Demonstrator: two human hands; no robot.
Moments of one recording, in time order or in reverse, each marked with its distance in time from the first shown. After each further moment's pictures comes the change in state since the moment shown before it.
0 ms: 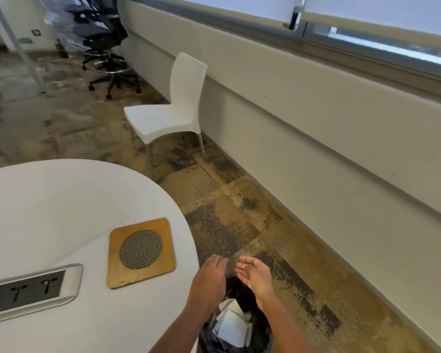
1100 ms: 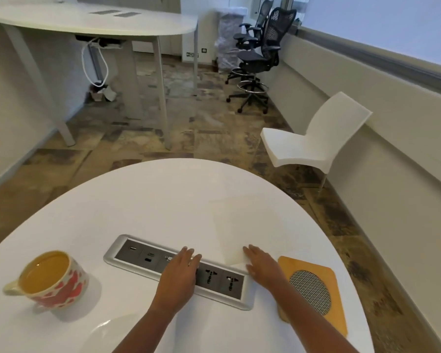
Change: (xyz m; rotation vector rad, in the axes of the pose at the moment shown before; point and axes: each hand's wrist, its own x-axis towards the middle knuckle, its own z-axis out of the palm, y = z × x) left_hand -0.172 -0.313 -0.200 0.409 0.389 -0.381; right_hand -0.026 0.001 0.368 -1.781 -0.587 -0.924
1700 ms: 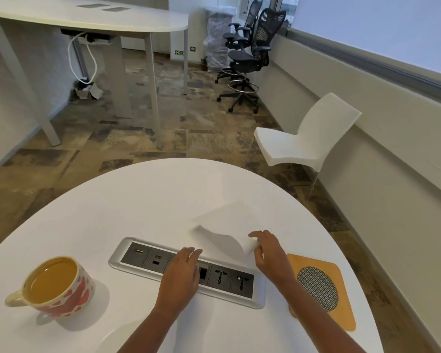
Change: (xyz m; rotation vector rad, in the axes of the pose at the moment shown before) left_hand -0.004 -0.025 -0.003 -0.322 0.049 -0.080; right_hand -0.013 -0.033 -0.018 0.331 0.596 -0.011
